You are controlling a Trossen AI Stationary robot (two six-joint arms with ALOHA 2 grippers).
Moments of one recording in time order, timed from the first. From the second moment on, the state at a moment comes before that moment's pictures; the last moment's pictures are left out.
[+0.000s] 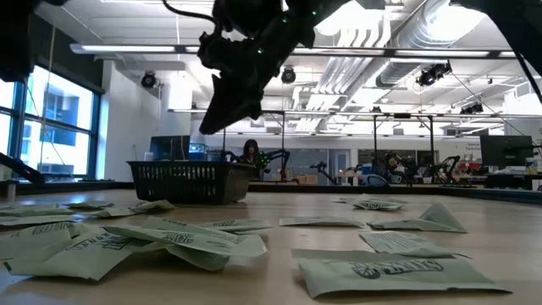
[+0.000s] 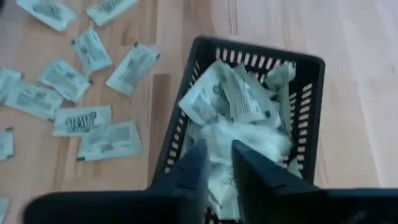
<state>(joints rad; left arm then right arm) -0.78 1.36 1.10 -1.35 -0.39 -1.87 -0.08 2.15 1.79 -0.52 -0.10 0.00</state>
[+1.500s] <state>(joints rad) -0.66 1.38 0.67 -0.85 -0.11 -2.34 -0.19 1.76 1.49 -1.06 0.60 0.45</state>
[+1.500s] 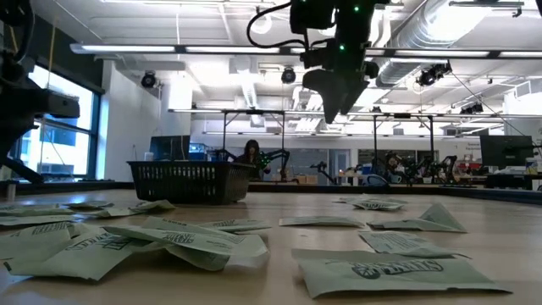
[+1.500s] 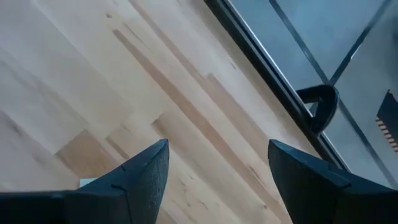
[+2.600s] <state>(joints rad) -0.27 1.26 0.90 -1.05 -0.70 -1.45 -0.27 1.76 1.49 -1.04 0.64 0.22</state>
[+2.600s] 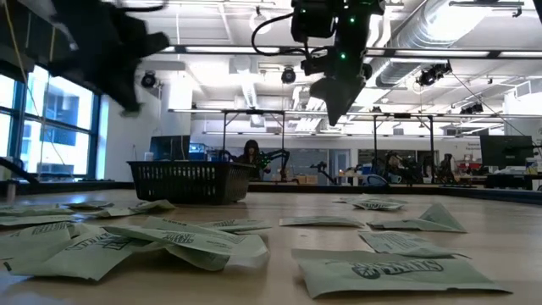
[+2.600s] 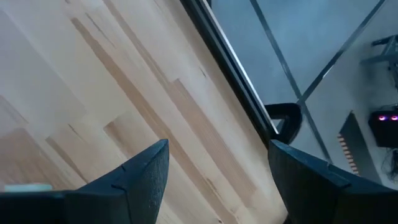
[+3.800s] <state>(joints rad) -0.61 1.26 0.94 -0.98 -0.07 -1.25 -0.26 1.75 1.49 -0.97 0.13 0.13</state>
